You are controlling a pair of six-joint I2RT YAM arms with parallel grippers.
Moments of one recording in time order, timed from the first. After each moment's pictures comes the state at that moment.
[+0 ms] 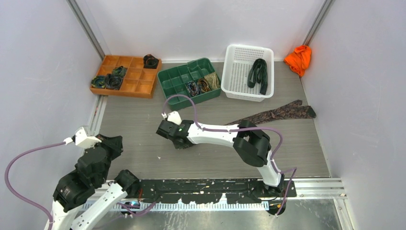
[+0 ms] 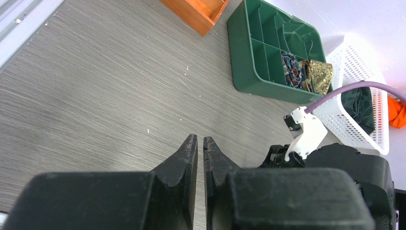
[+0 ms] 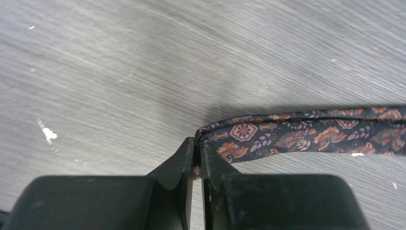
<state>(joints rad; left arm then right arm) -0.64 0.19 0.84 -1.07 -0.73 -0.86 1.18 2.05 1.58 -0.72 0.41 0.67</state>
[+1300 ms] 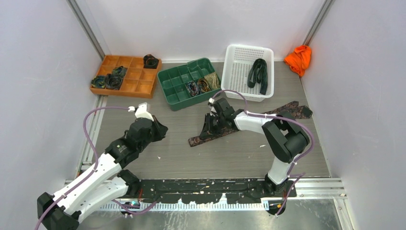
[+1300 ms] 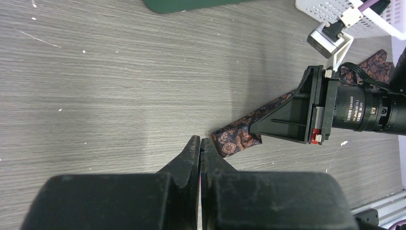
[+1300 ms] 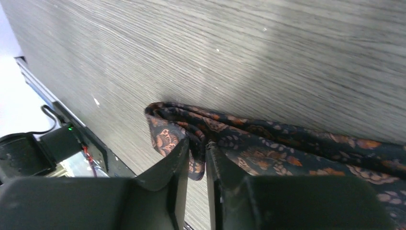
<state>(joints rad) -0.64 0.73 0.59 -0.39 -0.29 -0.73 0.64 1.74 0.93 -0.11 -0.45 0.68</state>
